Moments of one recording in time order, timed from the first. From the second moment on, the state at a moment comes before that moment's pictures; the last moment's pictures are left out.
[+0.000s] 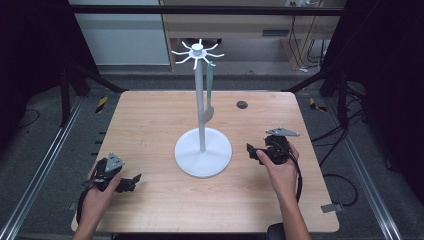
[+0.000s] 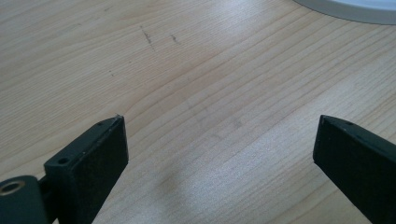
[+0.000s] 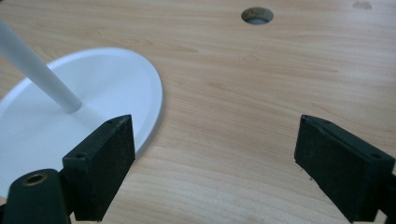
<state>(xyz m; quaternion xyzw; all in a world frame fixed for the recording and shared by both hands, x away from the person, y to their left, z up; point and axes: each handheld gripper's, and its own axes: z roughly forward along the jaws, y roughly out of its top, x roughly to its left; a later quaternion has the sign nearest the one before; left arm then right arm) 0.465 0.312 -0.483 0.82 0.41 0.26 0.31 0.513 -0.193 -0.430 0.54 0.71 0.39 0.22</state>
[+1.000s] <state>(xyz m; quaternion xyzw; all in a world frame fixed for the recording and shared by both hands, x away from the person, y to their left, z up) 0.466 0.311 -0.483 0.82 0.41 0.25 0.32 0.516 -0.218 -0.470 0.54 0.72 0.38 0.21</state>
